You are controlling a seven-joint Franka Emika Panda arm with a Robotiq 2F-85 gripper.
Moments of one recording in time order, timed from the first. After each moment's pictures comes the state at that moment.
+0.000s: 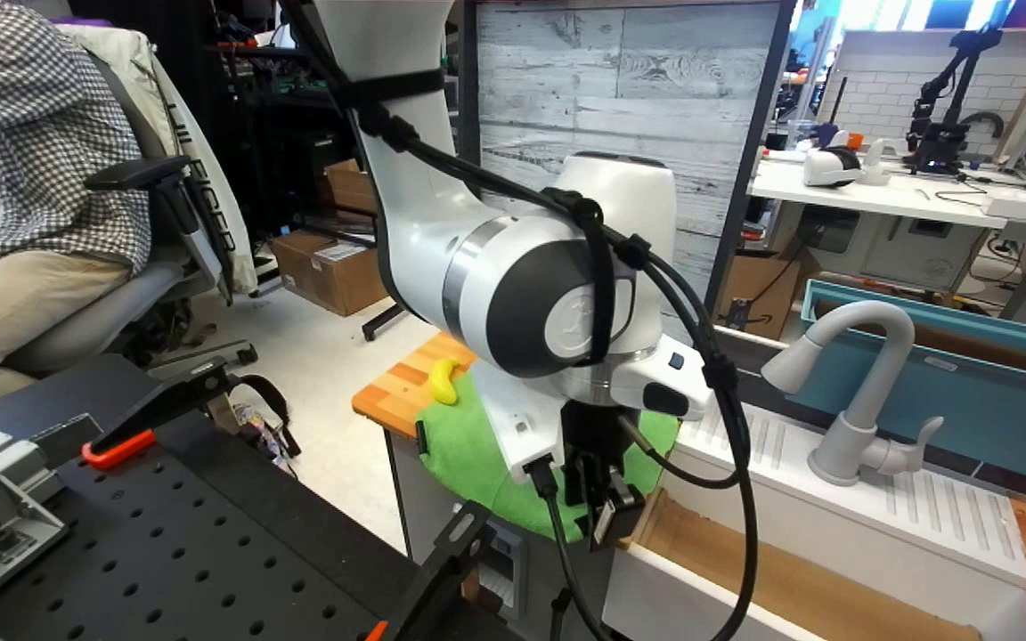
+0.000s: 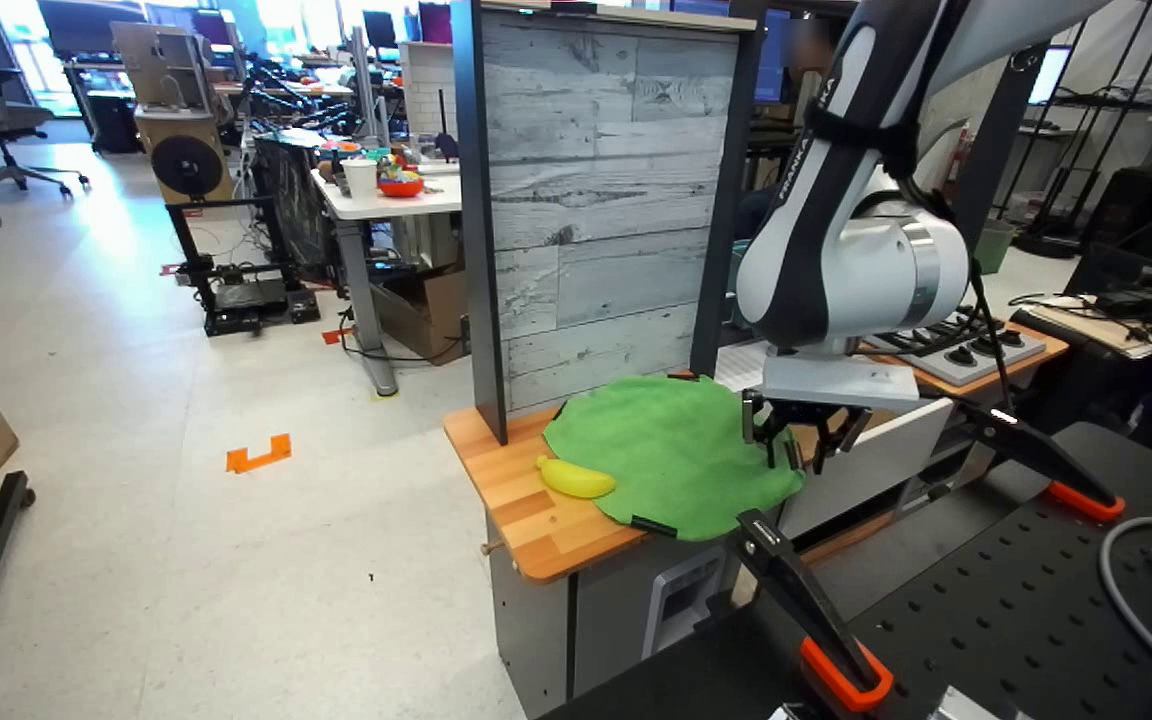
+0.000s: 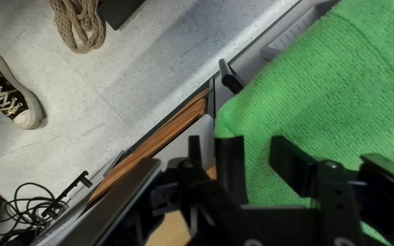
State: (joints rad) arm -0.02 0.99 -0.15 -1.95 0.18 2.88 0.38
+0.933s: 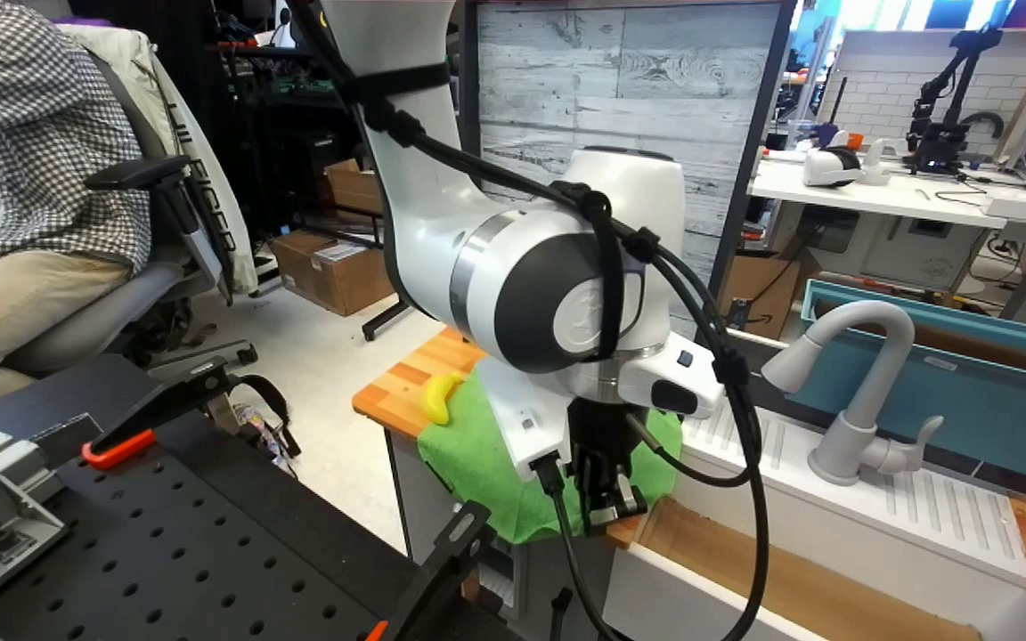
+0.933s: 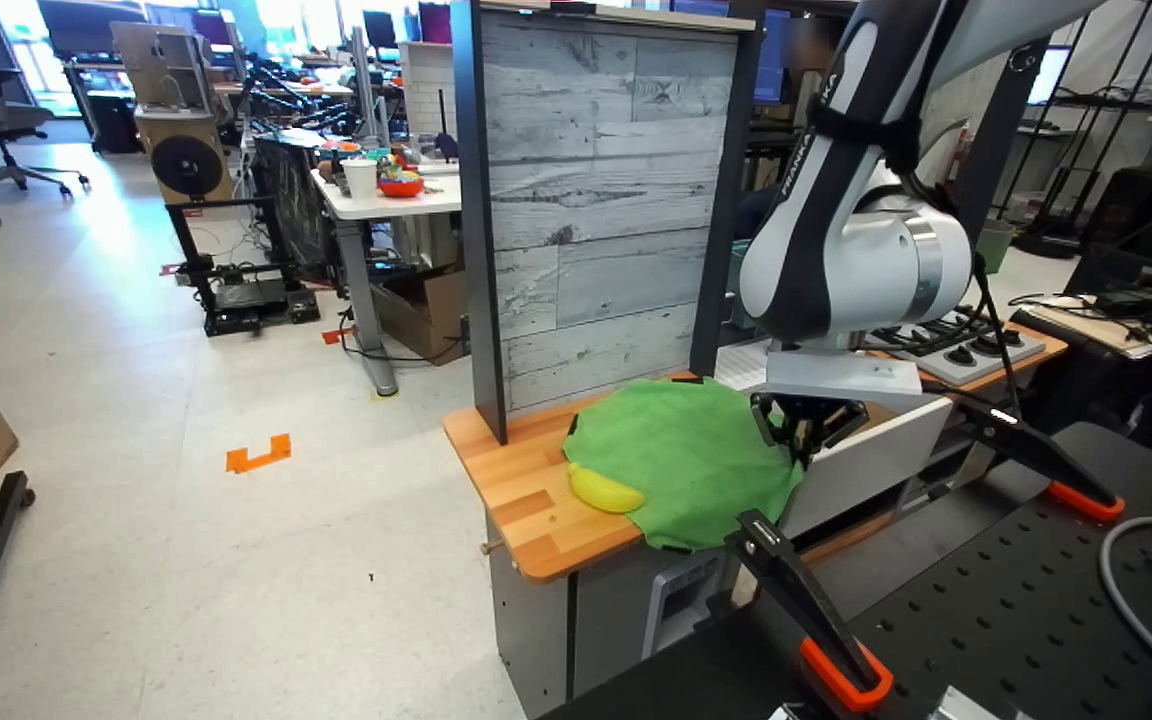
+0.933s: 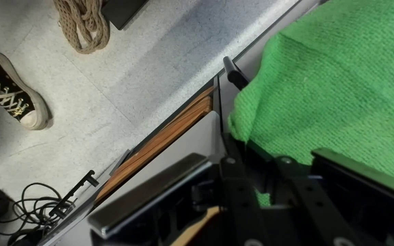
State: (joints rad) arm -0.02 0.99 -0.17 -1.95 0.19 2.87 0.39
